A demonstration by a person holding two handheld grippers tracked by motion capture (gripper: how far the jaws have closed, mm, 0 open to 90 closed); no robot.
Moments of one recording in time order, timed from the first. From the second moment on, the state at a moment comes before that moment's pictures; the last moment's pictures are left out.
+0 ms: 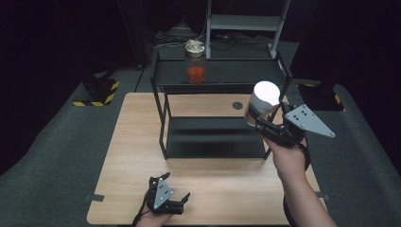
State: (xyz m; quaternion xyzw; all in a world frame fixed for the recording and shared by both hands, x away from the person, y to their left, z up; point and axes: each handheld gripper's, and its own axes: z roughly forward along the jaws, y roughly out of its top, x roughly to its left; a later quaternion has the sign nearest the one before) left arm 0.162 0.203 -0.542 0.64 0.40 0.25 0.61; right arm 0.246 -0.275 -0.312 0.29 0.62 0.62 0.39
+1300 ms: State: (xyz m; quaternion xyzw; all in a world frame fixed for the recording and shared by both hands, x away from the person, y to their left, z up) left arm 0.162 0.208 -0.544 0.63 0.40 0.24 0.62; right arm 0.306 -0.247 -0.258 0.31 0.60 0.62 0.41
